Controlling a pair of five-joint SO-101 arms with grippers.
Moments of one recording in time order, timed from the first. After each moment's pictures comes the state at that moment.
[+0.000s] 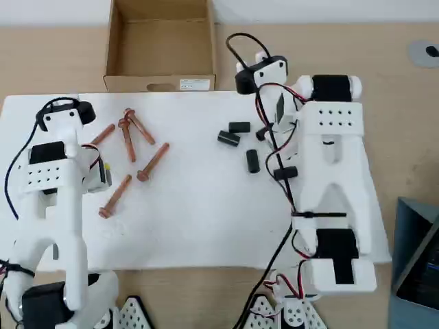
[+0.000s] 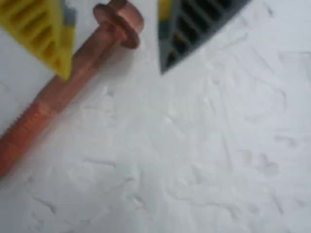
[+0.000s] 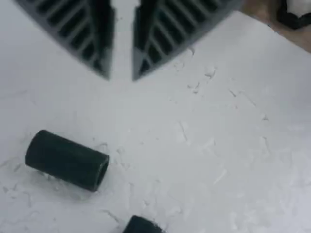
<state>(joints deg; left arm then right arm) -14.4 -22.1 37.7 71.3 -10.1 -4.4 0.1 -7.8 101.1 22.4</state>
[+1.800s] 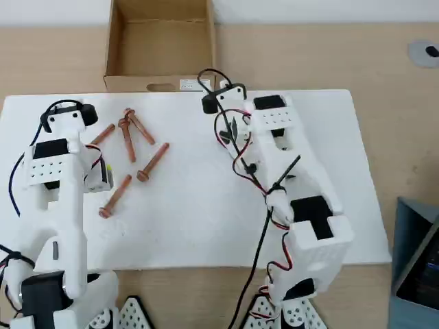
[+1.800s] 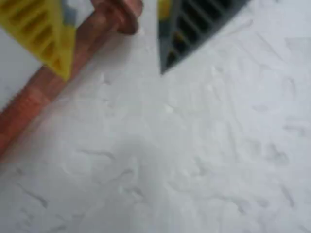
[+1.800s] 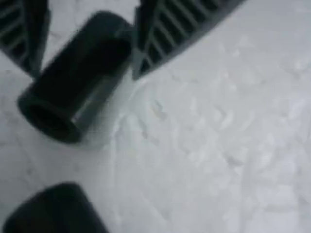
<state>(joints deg) -14.4 -17.9 37.6 69.2 -10.2 -14.4 16.0 8.1 73.4 11.5</state>
